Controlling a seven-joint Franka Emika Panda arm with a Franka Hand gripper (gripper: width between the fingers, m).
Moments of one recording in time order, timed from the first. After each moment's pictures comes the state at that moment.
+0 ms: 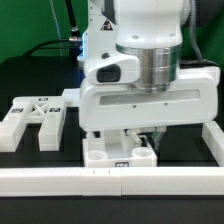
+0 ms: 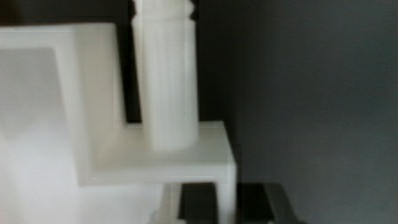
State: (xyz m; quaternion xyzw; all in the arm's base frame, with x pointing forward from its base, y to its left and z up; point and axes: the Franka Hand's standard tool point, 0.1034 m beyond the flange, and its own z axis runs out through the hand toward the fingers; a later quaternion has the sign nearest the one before) arm 0.602 0.041 0.013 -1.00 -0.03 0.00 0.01
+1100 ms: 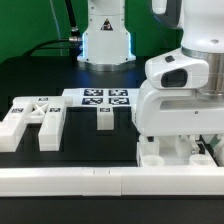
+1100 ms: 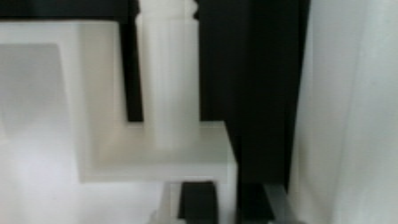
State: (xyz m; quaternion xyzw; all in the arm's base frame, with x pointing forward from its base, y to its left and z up) arm 0.627 0.111 0.014 -1.00 0.01 0.01 0.01
